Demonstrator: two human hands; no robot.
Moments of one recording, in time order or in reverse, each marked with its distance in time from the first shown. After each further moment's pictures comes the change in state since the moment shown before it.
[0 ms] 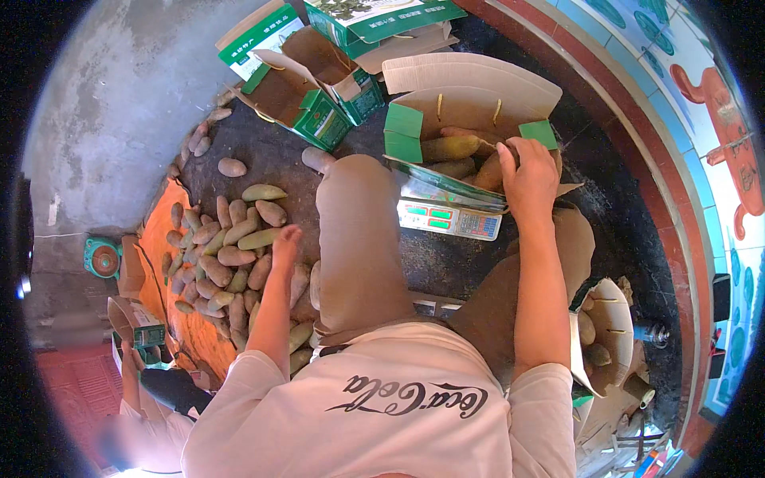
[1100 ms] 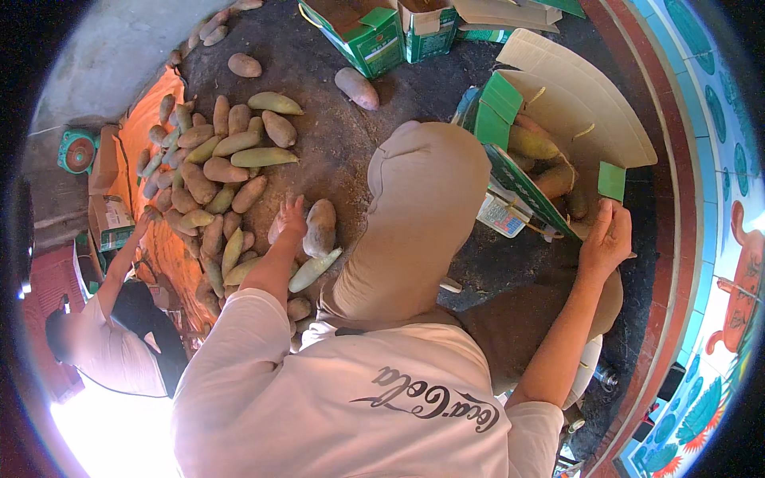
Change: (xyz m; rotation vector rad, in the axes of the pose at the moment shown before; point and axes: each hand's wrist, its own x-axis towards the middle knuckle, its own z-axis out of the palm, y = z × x) left_hand -0.015 -0.149 -0.009 1.107 -0.212 -0.299; right_hand -0.009 0.011 0.008 0.023 -0.086 0.048
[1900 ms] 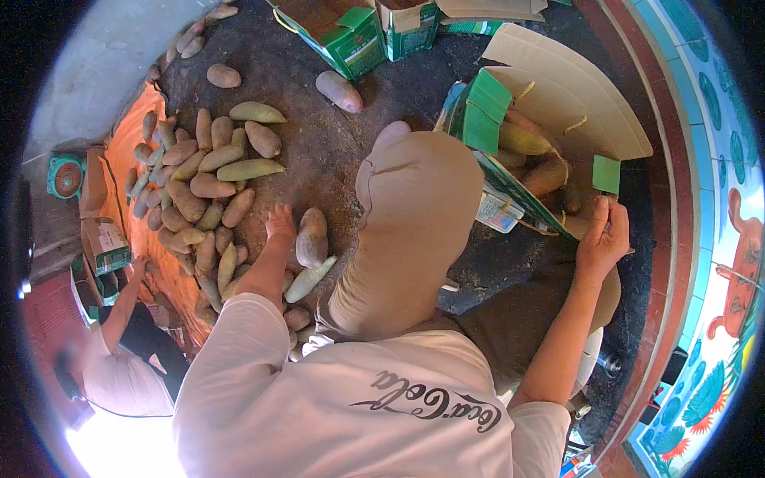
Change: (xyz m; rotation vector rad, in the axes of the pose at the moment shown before) left_hand 0.015 0.011 -0.020 0.313 -0.008 0.074; right_hand 0.003 -0.004 -0.001 -0.036 -0.006 0.043
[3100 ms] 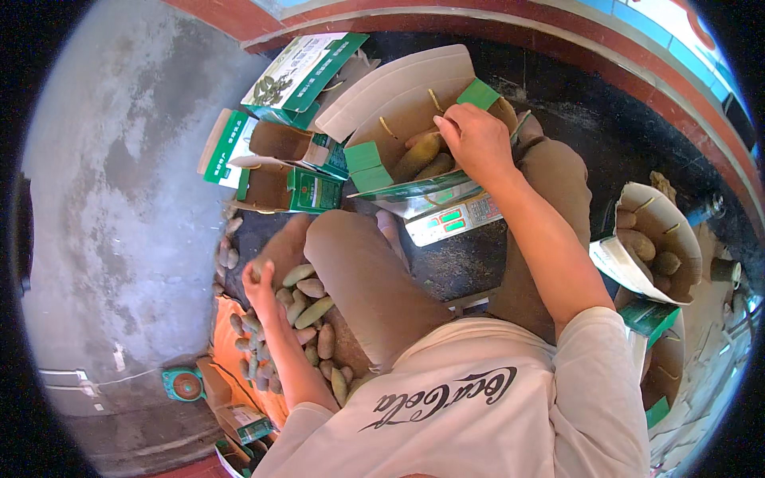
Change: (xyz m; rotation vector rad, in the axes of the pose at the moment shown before) left_hand -0.116 0.009 -0.294 -1.402 0.758 0.457; right_hand 0.000 -0.006 -0.008 0.212 0.285 0.087
